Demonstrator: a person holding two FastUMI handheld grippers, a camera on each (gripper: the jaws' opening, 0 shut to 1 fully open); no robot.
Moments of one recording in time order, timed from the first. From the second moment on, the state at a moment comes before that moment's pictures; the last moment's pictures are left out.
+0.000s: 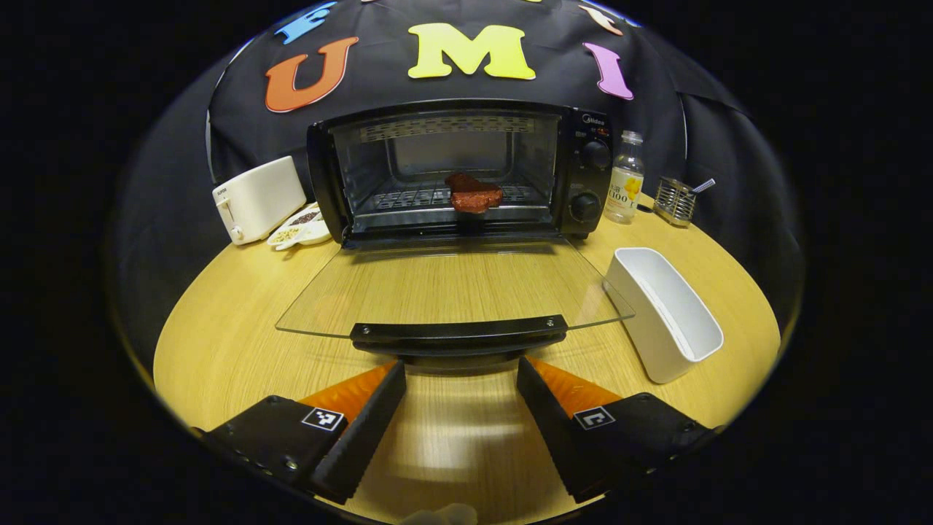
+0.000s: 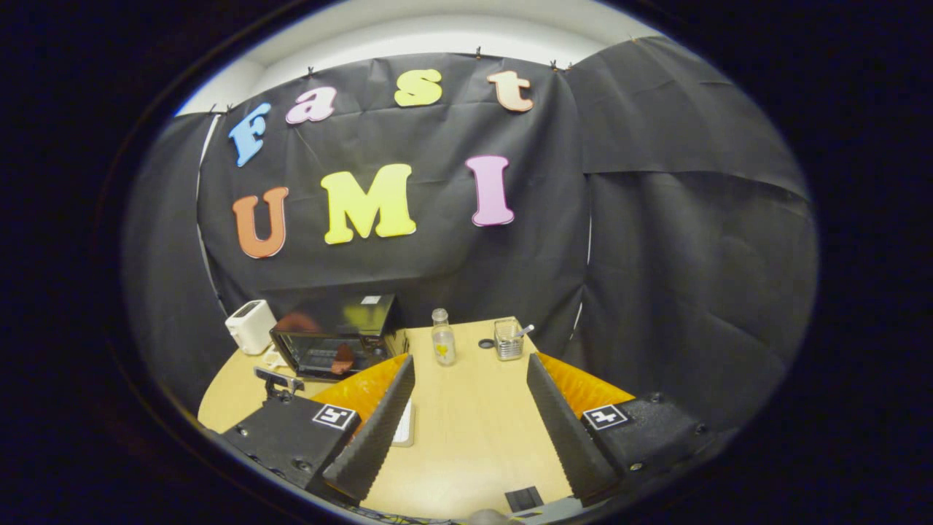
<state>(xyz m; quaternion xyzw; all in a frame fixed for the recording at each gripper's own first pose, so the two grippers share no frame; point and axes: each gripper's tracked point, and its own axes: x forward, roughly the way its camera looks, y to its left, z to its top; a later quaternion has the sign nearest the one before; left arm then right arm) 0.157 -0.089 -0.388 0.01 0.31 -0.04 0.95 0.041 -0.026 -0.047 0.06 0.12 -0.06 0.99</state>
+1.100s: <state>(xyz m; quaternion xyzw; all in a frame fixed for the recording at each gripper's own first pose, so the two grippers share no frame) 0.178 -0.082 -0.310 -0.01 0.25 -0.05 0.97 0.053 -0.030 -0.043 0.09 0.11 -0.07 0.99</state>
